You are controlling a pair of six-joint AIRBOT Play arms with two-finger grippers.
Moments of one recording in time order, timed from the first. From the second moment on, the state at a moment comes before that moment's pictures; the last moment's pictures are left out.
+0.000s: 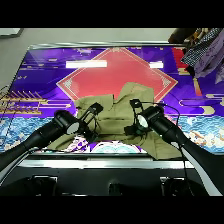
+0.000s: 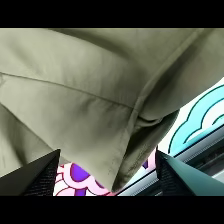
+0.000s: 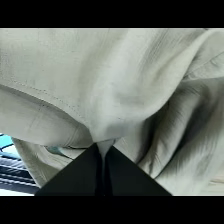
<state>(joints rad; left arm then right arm) -0.75 -1.28 1.02 1.60 -1.12 -1.61 0.60 -1.26 0.99 -1.58 1.19 1.96</state>
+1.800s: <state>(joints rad) -0.61 -1.11 1.57 1.55 -1.51 -1.81 0.59 -1.17 1.85 -1.63 1.74 2.13</state>
